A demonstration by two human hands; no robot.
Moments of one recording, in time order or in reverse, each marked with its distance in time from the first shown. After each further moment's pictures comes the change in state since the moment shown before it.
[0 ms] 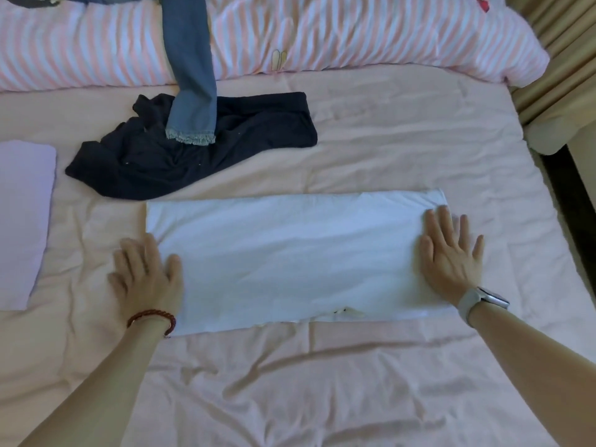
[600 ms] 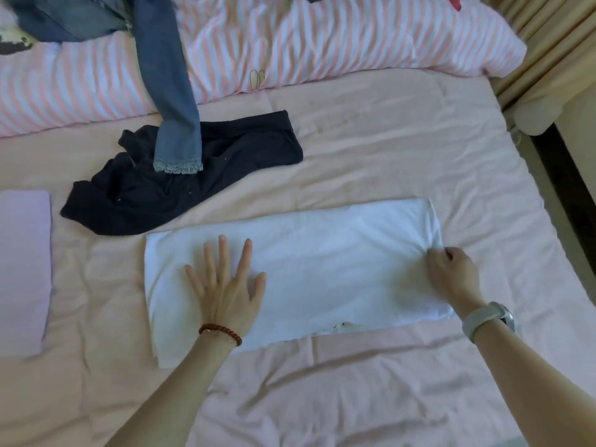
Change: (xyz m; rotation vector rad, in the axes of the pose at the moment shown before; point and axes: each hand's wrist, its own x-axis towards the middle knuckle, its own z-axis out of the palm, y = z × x) left_hand -0.036 0.094 0.001 0.186 -0.091 0.471; right_hand -0.010 0.000 -0.018 0.634 -0.029 0.475
